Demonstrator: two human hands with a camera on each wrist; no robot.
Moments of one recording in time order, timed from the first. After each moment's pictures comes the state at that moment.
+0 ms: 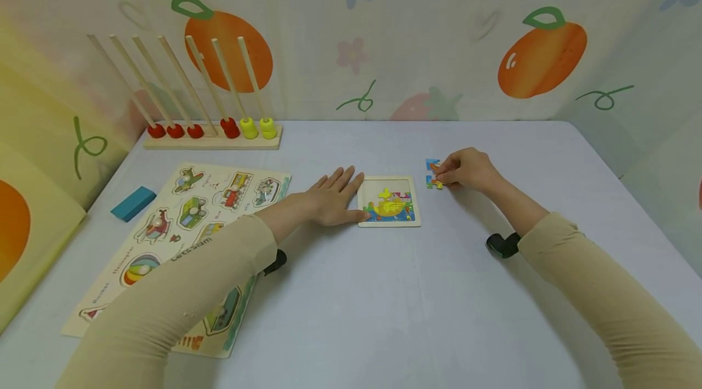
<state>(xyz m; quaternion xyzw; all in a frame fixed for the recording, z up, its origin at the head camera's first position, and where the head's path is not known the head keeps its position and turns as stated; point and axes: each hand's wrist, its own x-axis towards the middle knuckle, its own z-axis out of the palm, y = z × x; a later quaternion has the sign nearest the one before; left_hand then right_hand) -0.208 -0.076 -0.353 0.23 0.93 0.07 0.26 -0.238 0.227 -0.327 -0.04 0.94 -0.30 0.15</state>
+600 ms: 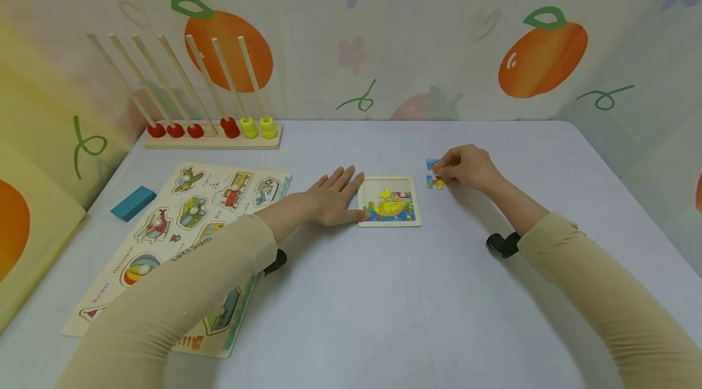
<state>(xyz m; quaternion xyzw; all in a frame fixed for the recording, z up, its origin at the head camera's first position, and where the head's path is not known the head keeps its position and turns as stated) -0.210 -0.075 -0.355 0.23 0.93 0.06 0.27 -0.236 0.222 -0.324 -0.04 0.95 -0.29 0.12</state>
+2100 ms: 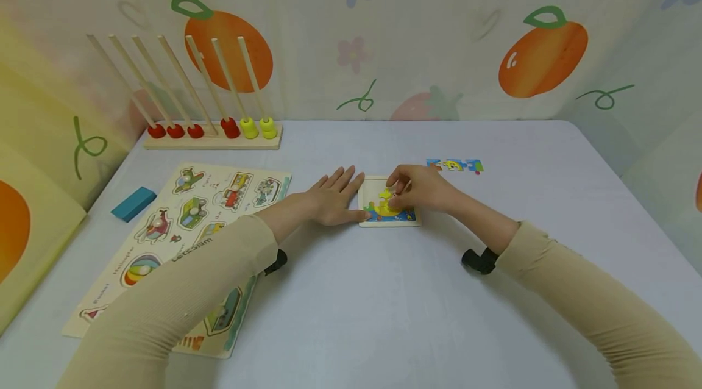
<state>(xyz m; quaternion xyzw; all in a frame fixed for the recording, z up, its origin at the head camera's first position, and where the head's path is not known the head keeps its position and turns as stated) -0.210 -0.074 -0.352 0.23 0.93 0.05 0.27 -0.208 0.151 -0.327 -0.18 0.92 -0.30 0.17</state>
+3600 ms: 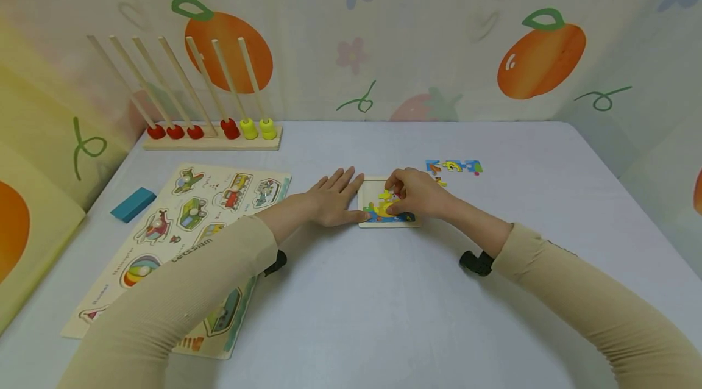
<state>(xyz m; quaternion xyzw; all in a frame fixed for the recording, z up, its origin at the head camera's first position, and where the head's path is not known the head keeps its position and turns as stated) -0.209 -0.074 -0.354 0.23 0.94 0.05 0.26 -0.202 0.142 -0.331 -0.20 0.93 -0.25 0.15</state>
